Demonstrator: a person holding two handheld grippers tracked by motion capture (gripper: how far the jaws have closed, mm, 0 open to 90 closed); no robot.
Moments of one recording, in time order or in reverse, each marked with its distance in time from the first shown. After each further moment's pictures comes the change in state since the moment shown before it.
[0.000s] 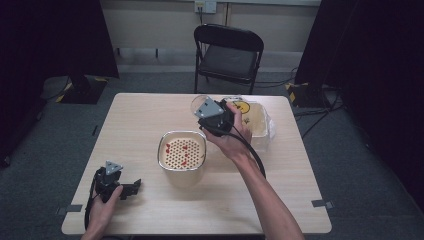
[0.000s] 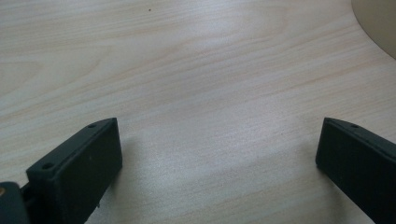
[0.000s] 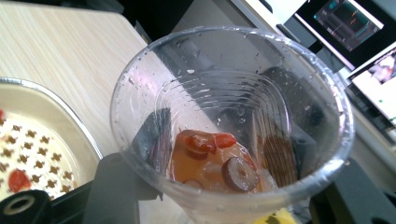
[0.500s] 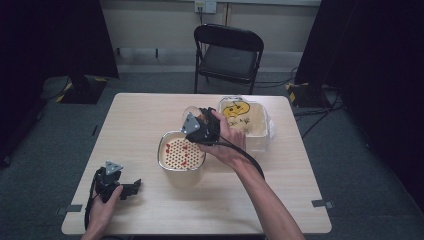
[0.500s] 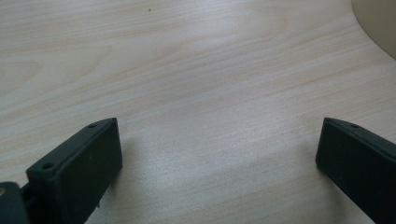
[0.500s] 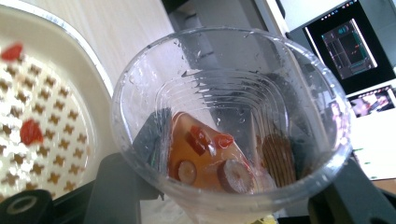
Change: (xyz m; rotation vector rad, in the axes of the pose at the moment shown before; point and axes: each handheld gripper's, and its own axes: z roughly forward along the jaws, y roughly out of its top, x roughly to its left) left arm 0.000 0.000 0.000 0.000 0.000 0.000; right arm 0.038 0.004 0.008 0.091 -0.010 -0.305
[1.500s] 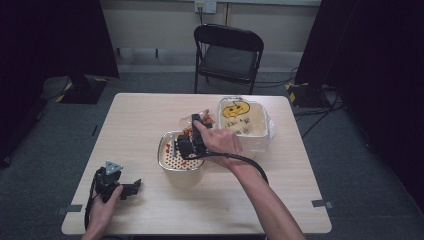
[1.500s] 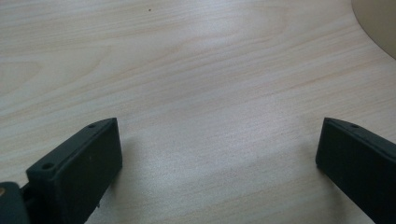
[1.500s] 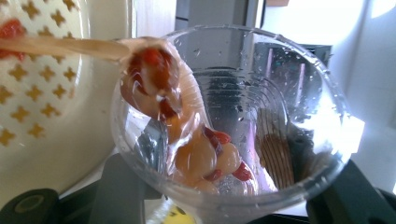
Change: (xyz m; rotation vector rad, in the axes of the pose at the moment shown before) left arm 0.000 0.000 0.000 0.000 0.001 0.001; right arm 0.044 0.011 0.011 0.146 -0.170 -0.541
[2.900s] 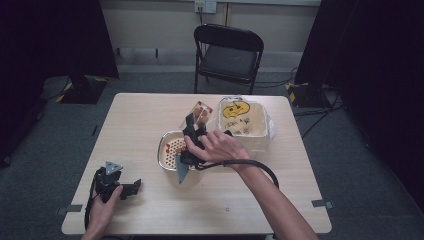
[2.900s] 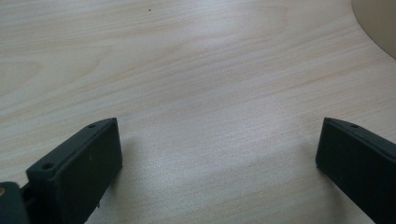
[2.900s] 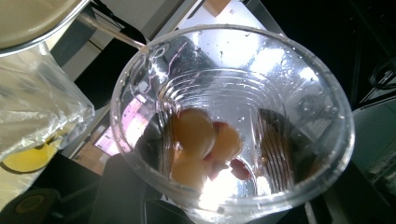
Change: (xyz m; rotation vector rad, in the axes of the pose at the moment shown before) left arm 0.000 0.000 0.000 0.001 0.001 0.003; right arm 0.026 -0.001 -0.014 0.099 -0.400 -0.678
